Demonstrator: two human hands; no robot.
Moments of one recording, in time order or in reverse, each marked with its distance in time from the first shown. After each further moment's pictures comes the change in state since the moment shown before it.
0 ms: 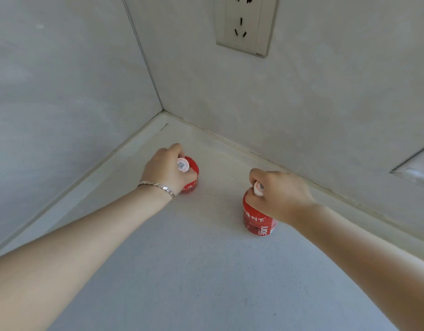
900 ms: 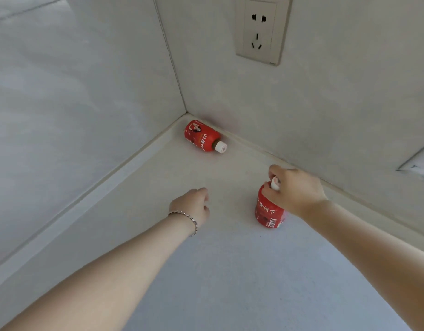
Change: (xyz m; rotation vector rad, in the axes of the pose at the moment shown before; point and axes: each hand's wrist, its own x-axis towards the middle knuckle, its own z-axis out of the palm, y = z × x) left_hand -0.071 -0.012 0.026 0.300 -0.356 -0.103; right_hand -0.011 0.004 0.000 -0.014 0.062 0.060
